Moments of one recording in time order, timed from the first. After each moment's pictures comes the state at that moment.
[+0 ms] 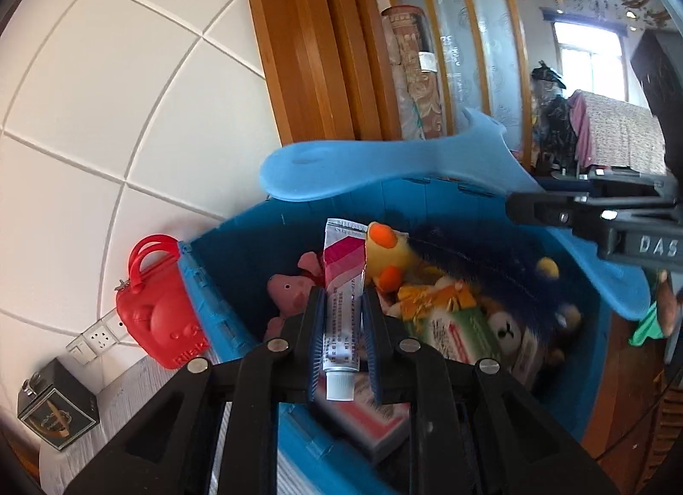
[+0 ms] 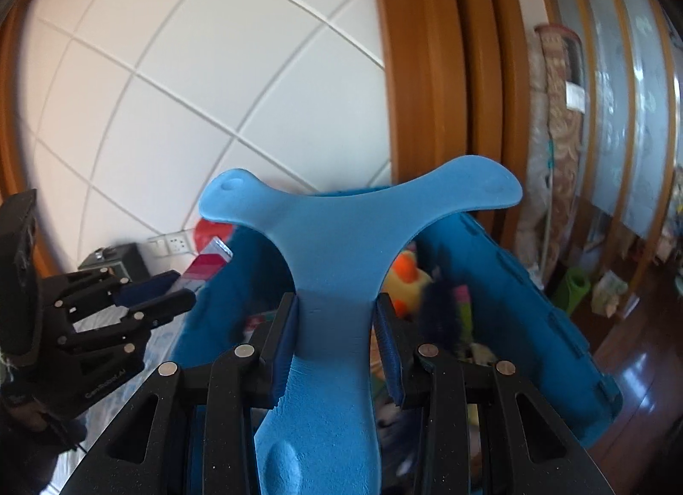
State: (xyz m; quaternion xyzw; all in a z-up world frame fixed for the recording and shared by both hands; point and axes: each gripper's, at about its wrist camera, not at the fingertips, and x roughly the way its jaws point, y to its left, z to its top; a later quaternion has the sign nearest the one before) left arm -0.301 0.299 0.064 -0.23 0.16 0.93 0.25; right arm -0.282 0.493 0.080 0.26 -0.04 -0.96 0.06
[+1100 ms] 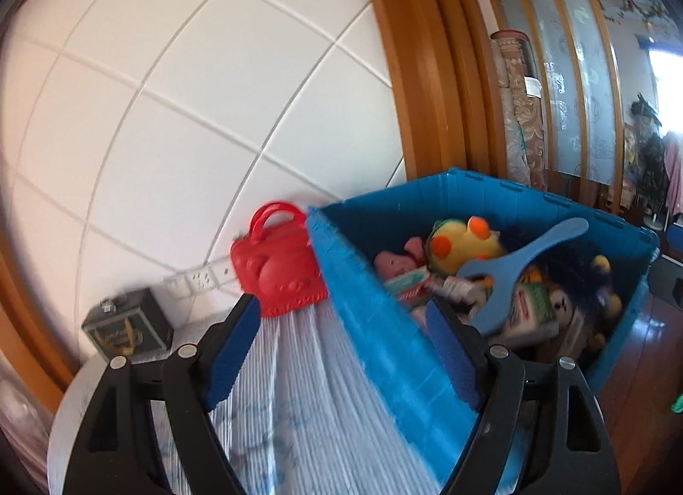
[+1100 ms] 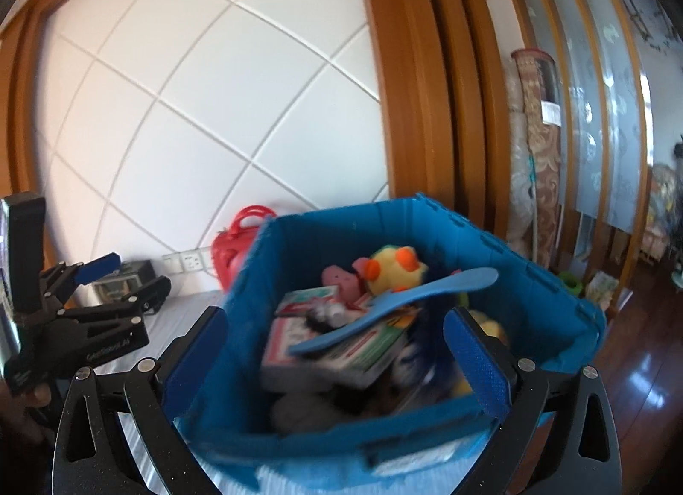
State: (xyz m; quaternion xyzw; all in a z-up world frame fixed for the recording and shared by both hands) left arm -0.195 0.207 0.059 -0.20 0.10 0.97 0.07; right arm -0.155 0.453 0.066 0.18 -0.05 -0.98 0.05
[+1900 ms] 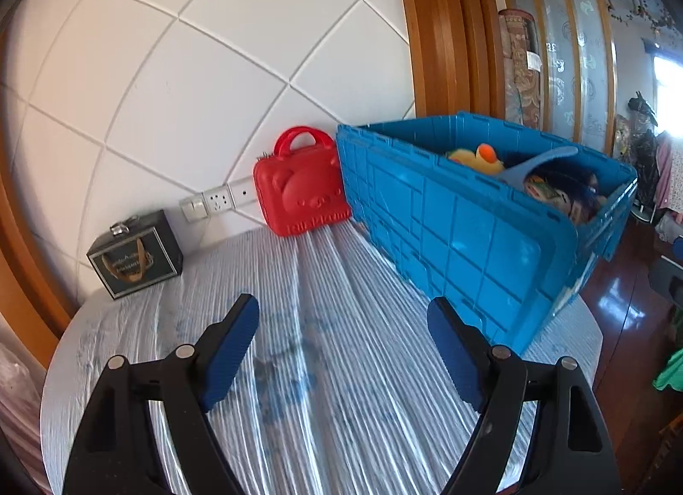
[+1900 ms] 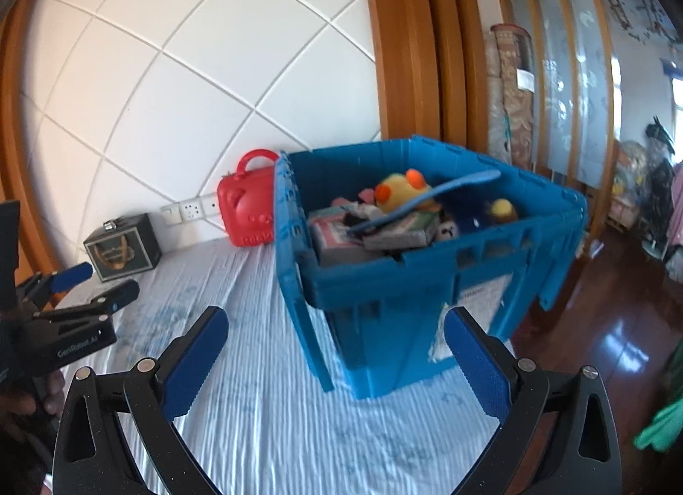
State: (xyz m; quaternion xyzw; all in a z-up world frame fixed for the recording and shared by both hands) left arm -0.121 0.107 -0.007 -0.27 0.08 0.96 0.08; right arm -0.068 0.352 0.004 0.24 -0.05 -0.97 -0.02
